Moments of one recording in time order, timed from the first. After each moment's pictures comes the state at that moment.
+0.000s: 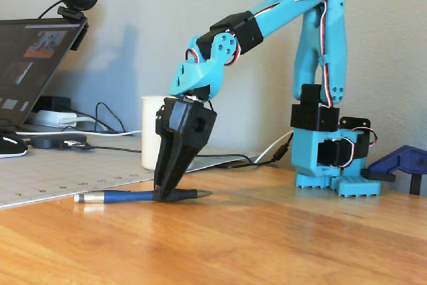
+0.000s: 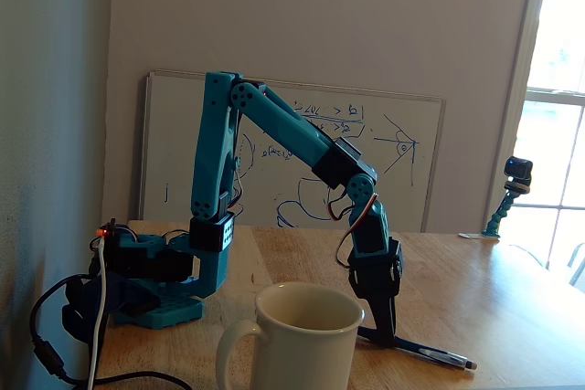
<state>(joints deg) 26.5 89.8 124.4 35.7 87.9</state>
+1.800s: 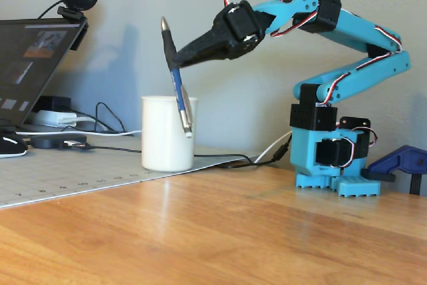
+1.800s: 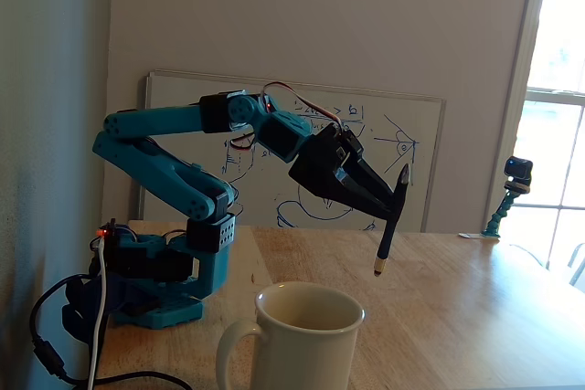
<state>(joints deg) 34.4 160.5 148.6 35.7 -80.9</state>
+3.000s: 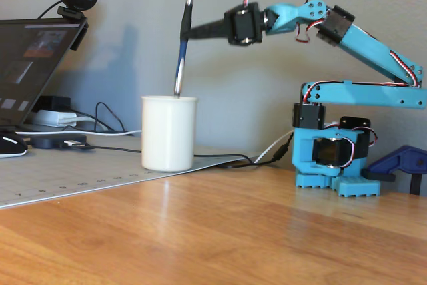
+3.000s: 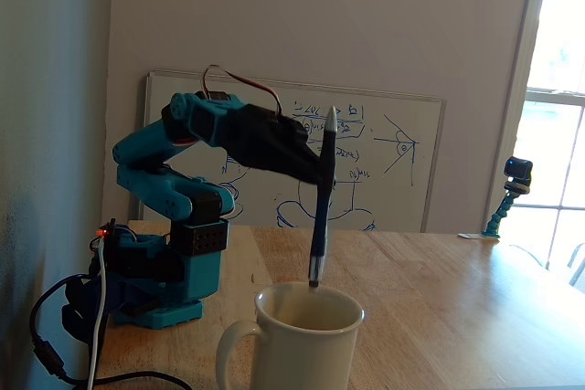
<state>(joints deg) 63.2 179.6 155.7 35.8 -108.7</state>
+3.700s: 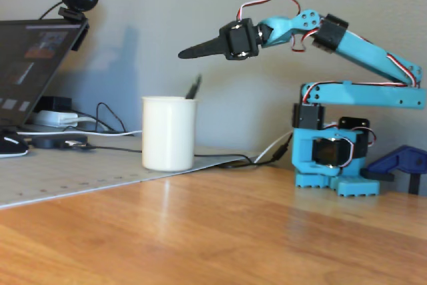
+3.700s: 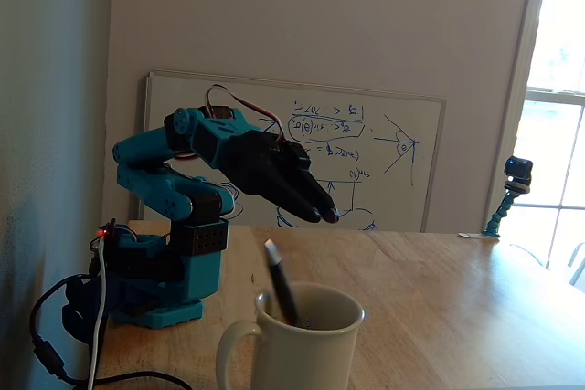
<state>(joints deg) 61.6 179.5 159.2 35.2 -101.3</state>
